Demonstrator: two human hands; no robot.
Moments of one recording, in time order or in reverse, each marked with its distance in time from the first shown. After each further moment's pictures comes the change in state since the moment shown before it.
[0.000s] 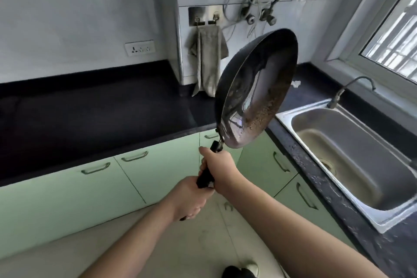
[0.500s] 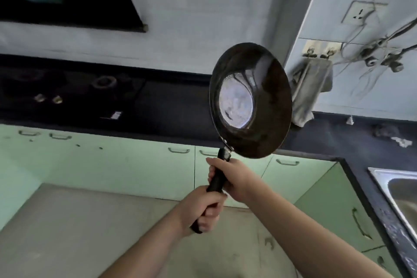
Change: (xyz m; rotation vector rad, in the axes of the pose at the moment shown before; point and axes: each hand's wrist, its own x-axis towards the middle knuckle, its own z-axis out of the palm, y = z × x) left_hand -0.121 -0.080 -0.088 -0.594 0.084 0.137; right_hand -0.065 0.028 0.136 -0.245 -0.637 0.081
